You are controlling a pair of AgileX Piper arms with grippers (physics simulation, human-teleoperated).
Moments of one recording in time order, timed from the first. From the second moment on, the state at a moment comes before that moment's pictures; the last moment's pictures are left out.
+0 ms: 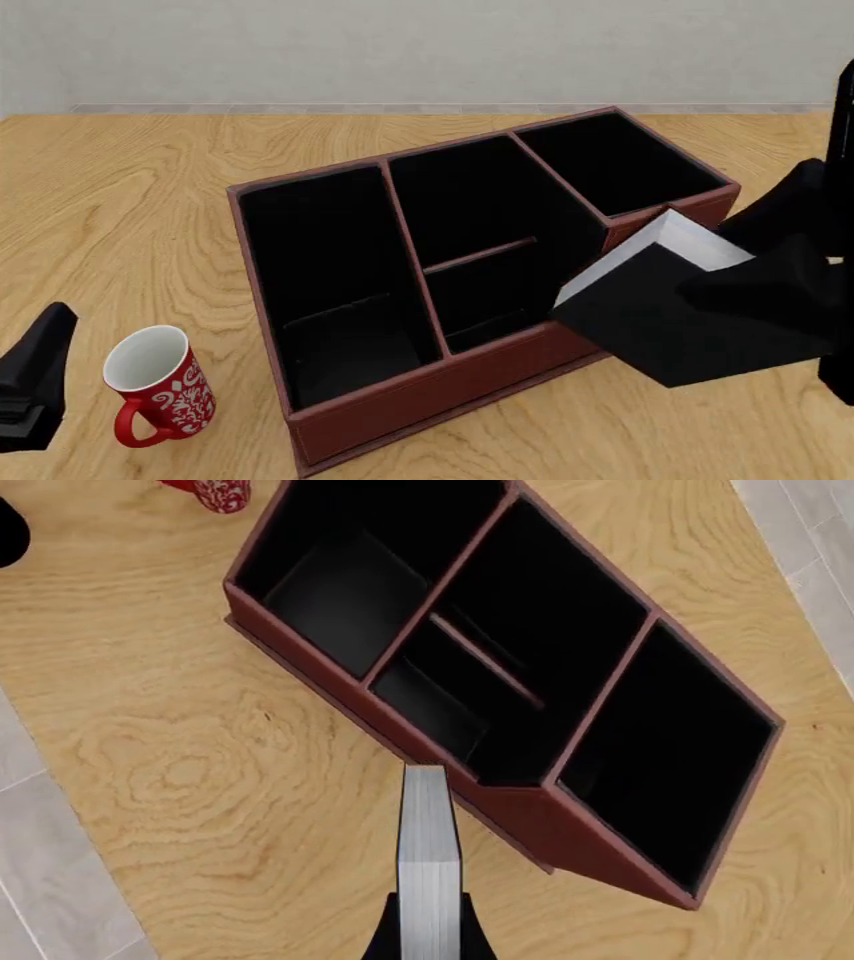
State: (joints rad) left arm -0.02 0.01 -0.04 0.04 0.01; right arm 0.71 0.86 -1.12 1.22 -0.41
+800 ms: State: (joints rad) left arm -0.02 0.00 -0.05 0.05 0.02; right arm 0.63 0.93 -1.36 1.22 -0.49
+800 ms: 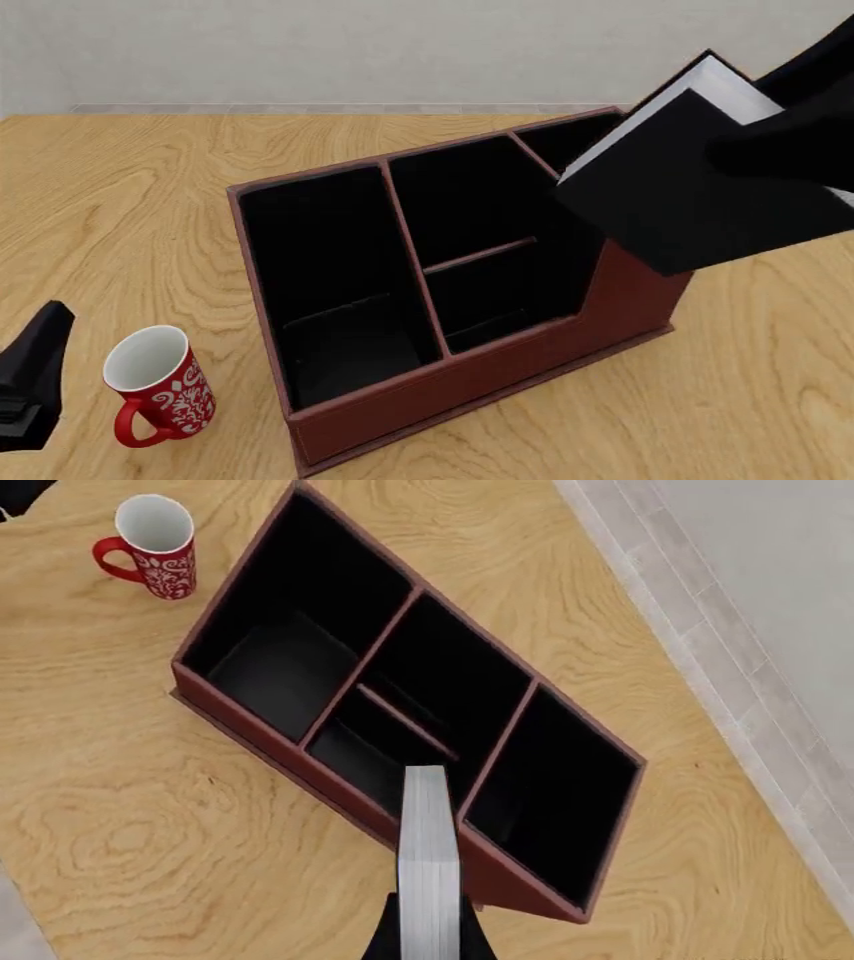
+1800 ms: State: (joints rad) left arm -0.01 0.00 -0.07 0.06 0.00; right arm 0.51 1.07 -1.65 1.22 -0.53
